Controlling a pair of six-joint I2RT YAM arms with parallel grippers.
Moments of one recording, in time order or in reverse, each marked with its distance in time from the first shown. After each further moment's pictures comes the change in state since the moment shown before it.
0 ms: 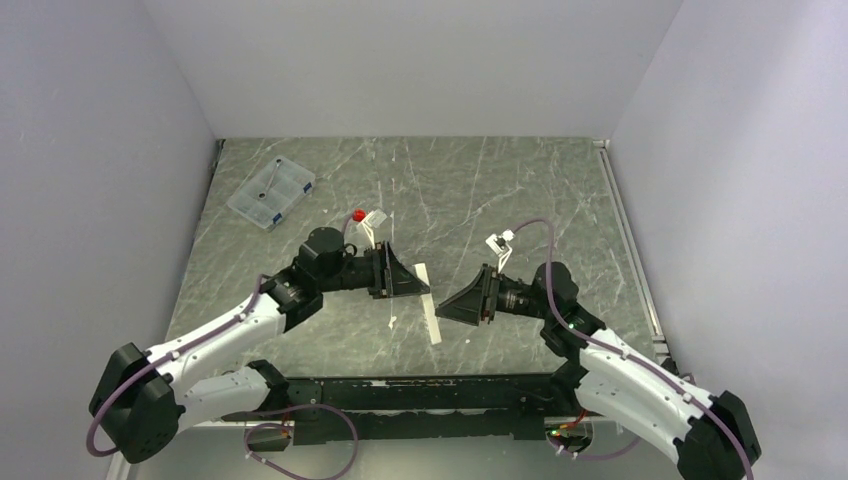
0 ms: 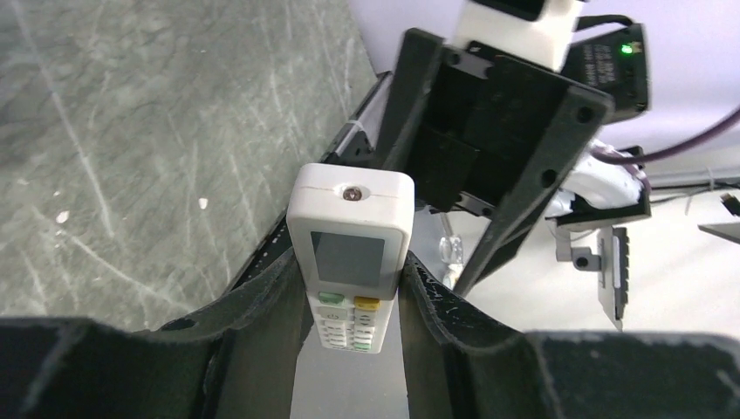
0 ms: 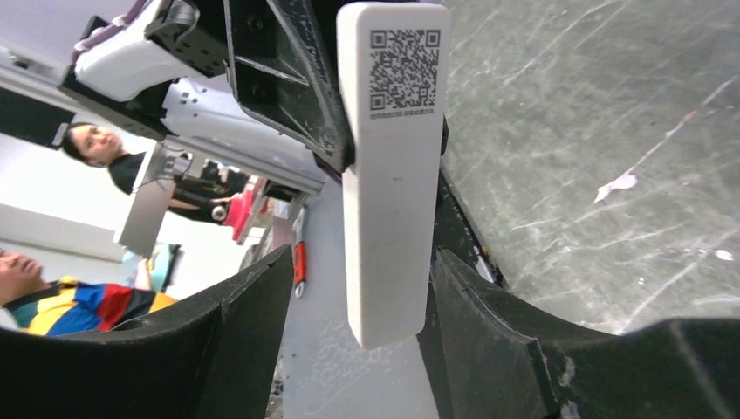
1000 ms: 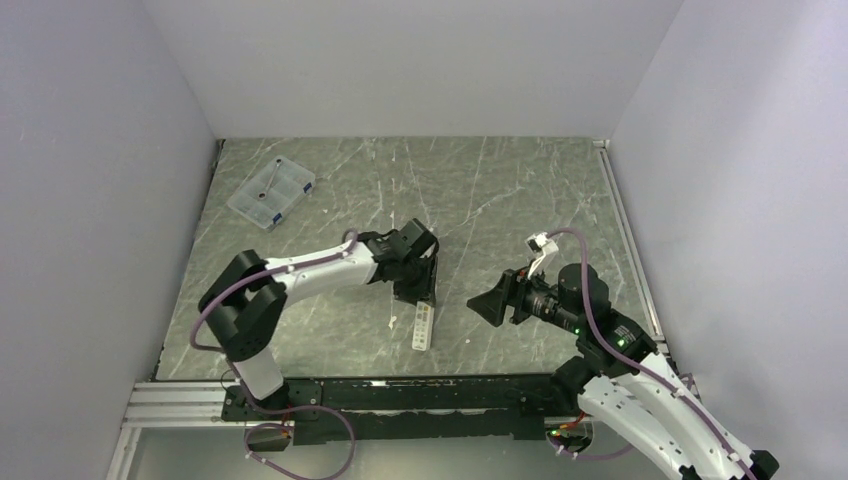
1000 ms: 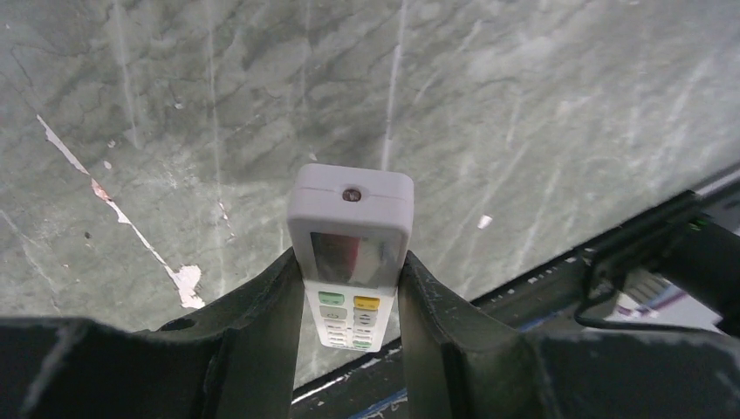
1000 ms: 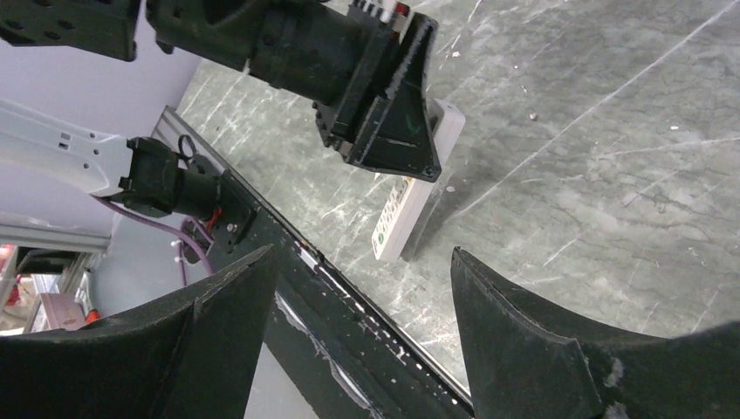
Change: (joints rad) left arm -0.163 0.616 0.497 -0.695 -0.478 0.245; right arm -0.016 -0.269 0.276 -0.868 0.447 -0.426
